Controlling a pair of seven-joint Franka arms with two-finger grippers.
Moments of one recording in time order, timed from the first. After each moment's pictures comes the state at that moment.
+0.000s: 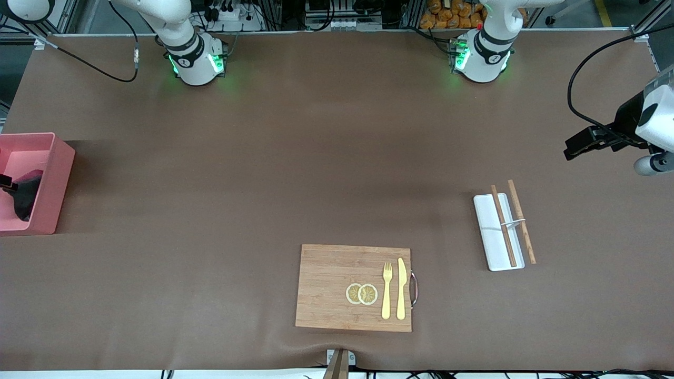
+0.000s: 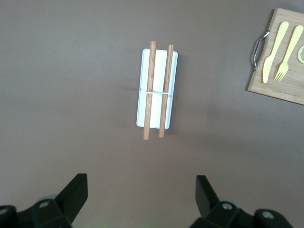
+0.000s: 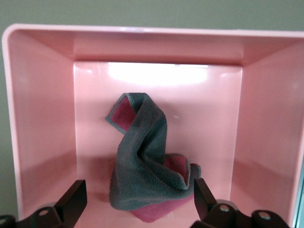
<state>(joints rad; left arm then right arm) 0.00 0.09 -0.08 -1.46 0.01 1.53 -0.25 -0.68 0.66 -0.10 -1.50 0.04 2.15 -0.84</state>
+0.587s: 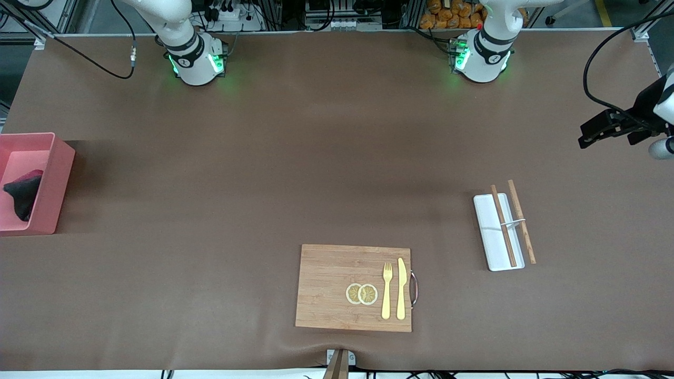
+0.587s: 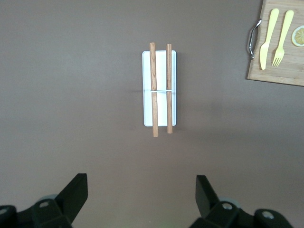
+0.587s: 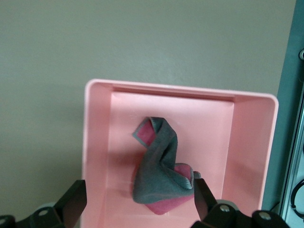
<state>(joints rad) 0.02 0.05 -0.08 -1.46 0.01 1.50 -0.11 -0.63 0.55 -0.08 -1.46 0.04 2.03 -0.84</state>
